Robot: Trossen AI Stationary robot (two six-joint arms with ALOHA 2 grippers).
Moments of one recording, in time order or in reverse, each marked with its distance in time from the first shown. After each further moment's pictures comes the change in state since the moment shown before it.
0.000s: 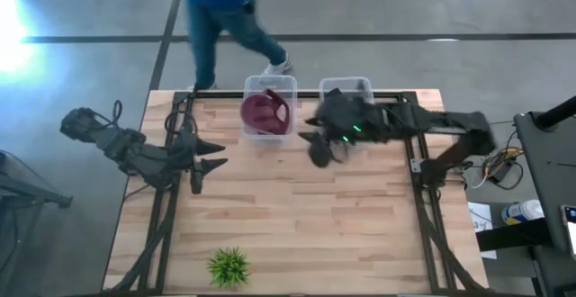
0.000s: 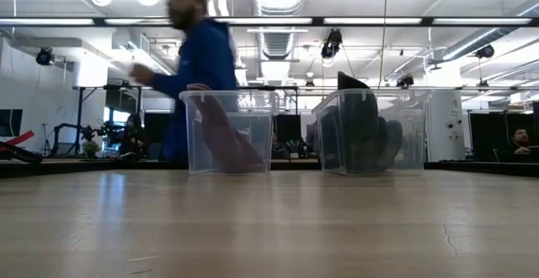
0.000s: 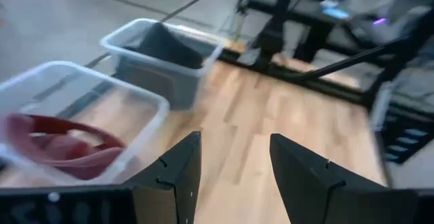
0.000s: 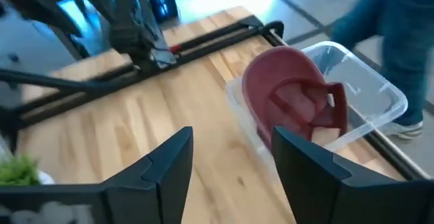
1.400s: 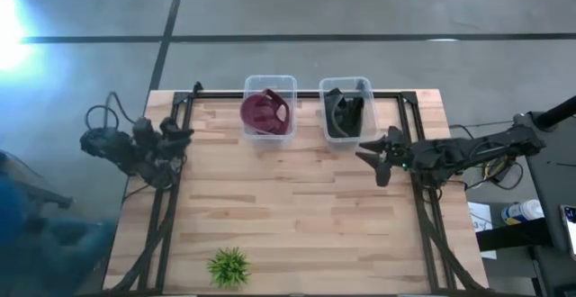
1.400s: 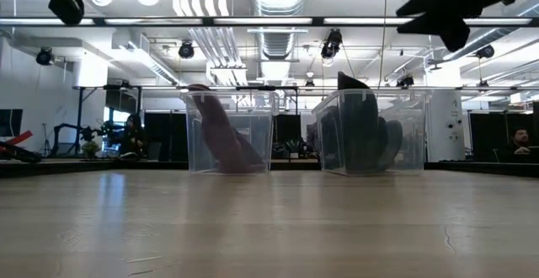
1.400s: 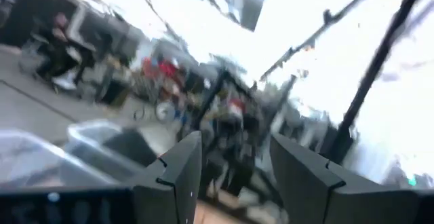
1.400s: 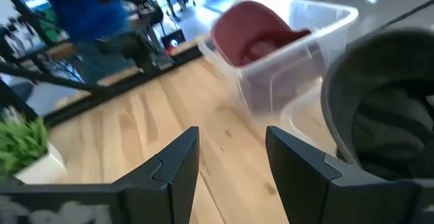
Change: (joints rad) left arm 0.052 -0.731 -0.613 0.632 0.078 0.226; right arm 0.172 -0.928 -1.229 0.554 0.183 0.109
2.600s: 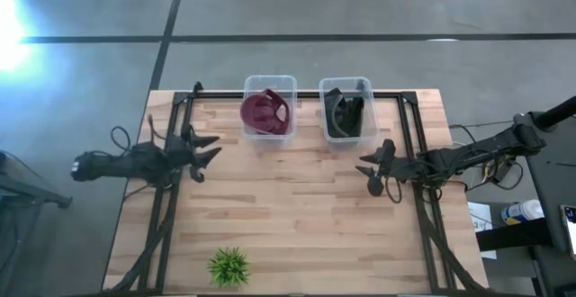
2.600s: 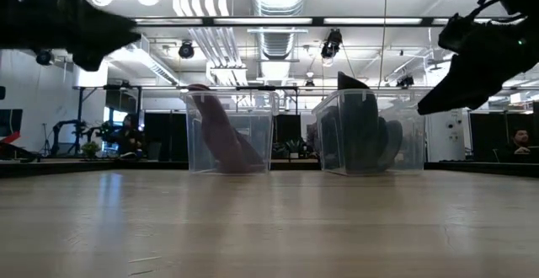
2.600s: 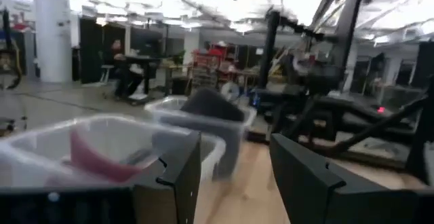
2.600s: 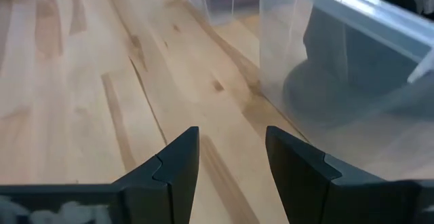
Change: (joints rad) left arm 0.371 -0.034 -0.332 0.139 0.233 0.241; right arm -0.001 0.040 -0.277 0.004 0.000 0.000
